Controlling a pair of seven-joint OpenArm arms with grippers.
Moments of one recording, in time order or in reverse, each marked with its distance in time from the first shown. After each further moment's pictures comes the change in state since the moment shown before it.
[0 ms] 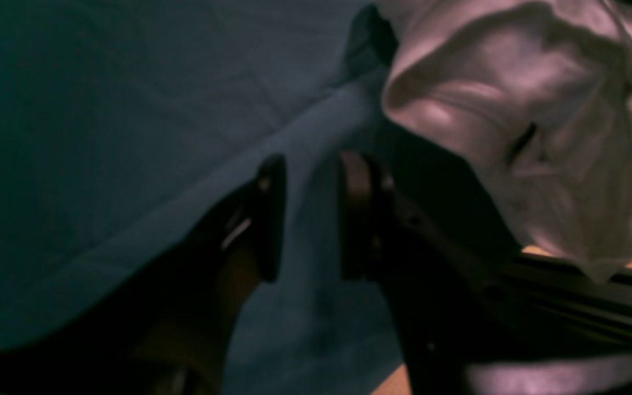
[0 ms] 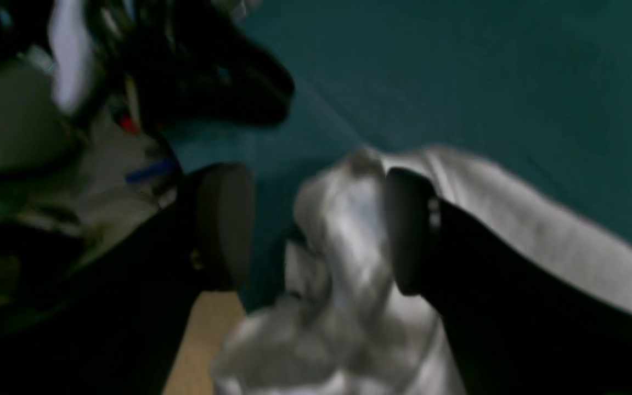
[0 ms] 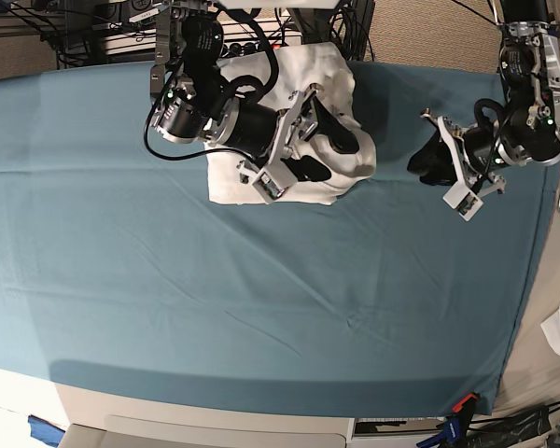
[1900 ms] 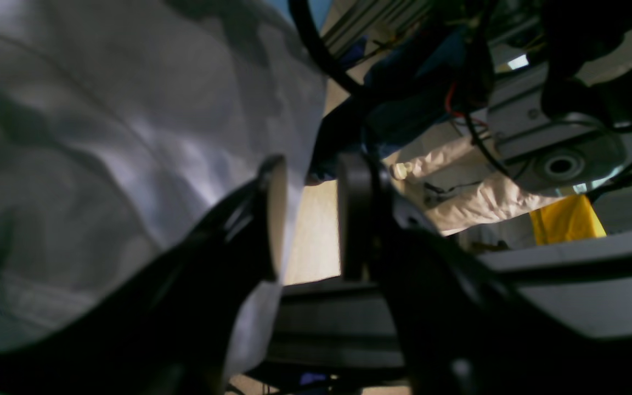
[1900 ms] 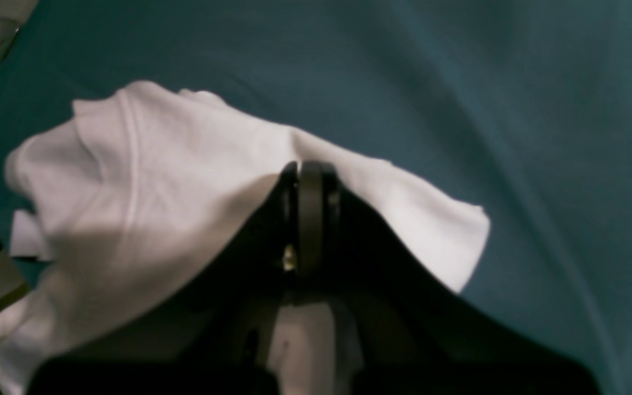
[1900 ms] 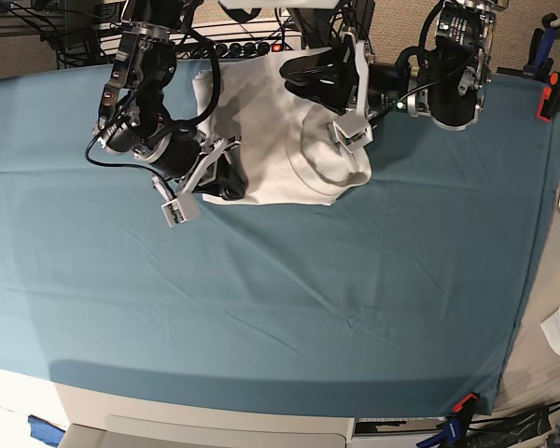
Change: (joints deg) left arm 4.6 7.9 20.8 0.0 -26.1 -4.0 9.0; right arm 5.4 4.1 21.2 -12.1 -8.5 -1.6 3.2
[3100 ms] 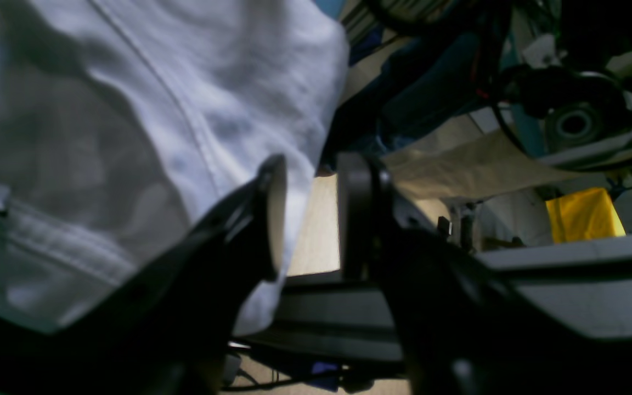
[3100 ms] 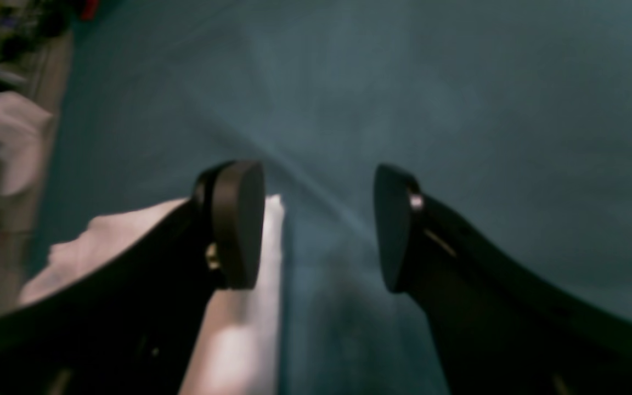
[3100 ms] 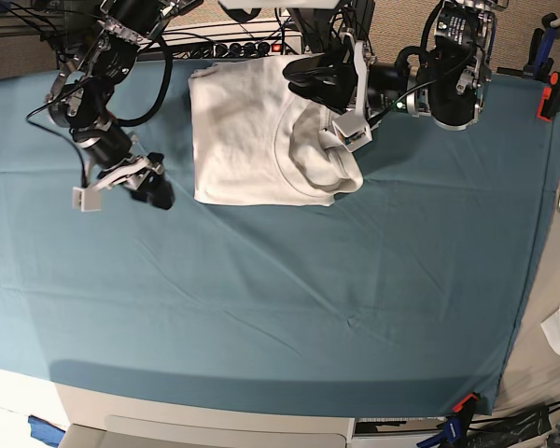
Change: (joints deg) left arm 0.1 0.0 0.0 0.0 3.5 0.0 -0.7; right arm 1.9 0.5 21.7 -5.3 15.8 -6.5 -3.5
